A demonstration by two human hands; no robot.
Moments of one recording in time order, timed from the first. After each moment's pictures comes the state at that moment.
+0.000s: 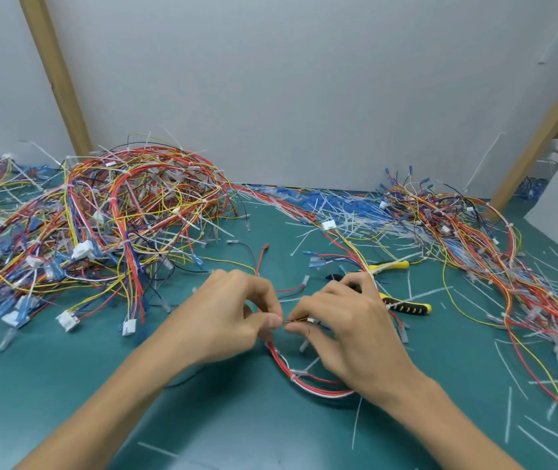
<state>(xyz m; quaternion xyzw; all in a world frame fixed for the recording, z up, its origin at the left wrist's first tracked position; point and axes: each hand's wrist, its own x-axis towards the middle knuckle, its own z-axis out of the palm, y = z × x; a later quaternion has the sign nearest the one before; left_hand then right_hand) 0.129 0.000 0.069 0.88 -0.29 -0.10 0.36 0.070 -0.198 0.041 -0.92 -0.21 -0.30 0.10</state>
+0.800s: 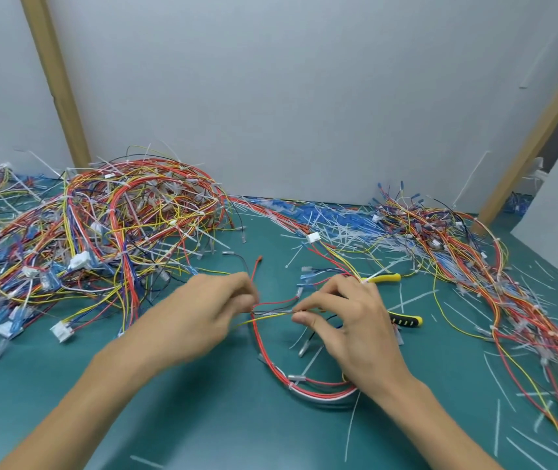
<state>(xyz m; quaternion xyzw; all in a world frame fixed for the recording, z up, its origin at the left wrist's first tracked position) 0.140 0.019 0.078 0.92 -0.29 -0.05 0.27 0.079 -0.208 0.041 -0.93 -0.11 -0.29 0.20</state>
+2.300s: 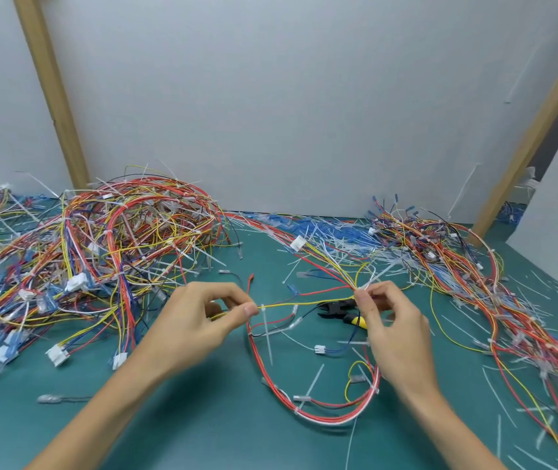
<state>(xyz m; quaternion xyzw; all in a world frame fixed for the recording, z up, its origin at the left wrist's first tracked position) 0.153 0.017 0.060 0.82 -0.28 0.00 0.50 0.078 -0.243 0.044 -0.84 0.13 -0.33 0.42</state>
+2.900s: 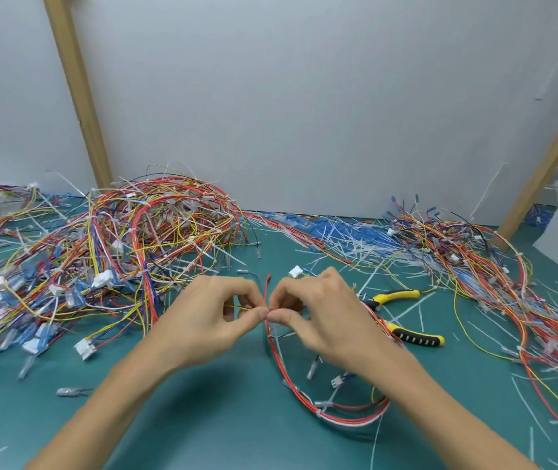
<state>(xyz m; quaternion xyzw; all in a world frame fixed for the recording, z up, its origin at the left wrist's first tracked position) 0.154 0.031 0.076 0.86 -0.34 0.05 0.38 0.121 -0.170 0.077 -0.94 -0.20 -0.16 0.20</state>
